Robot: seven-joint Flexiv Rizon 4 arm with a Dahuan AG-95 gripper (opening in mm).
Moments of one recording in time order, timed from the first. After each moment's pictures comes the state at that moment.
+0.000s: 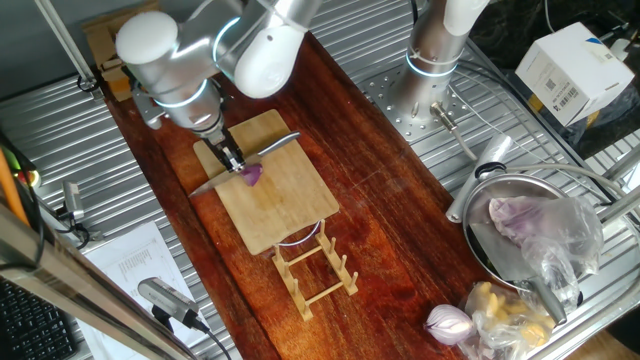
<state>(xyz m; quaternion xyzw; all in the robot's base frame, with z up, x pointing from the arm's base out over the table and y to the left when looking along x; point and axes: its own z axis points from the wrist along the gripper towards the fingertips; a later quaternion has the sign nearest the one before) 0.528 0.009 0.063 0.02 -0.99 -0.03 0.10</state>
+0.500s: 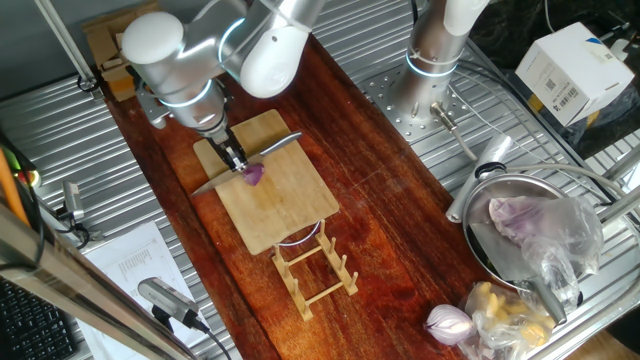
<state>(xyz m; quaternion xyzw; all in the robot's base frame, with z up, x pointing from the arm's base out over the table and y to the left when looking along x) 0.522 0.008 0.059 0.02 -1.00 -0.03 0.09</state>
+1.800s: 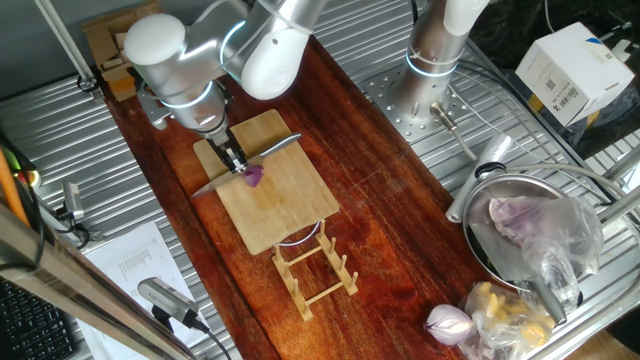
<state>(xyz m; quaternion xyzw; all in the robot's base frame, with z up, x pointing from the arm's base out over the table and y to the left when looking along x) 0.523 0.008 0.055 0.02 -1.00 -0.03 0.09</state>
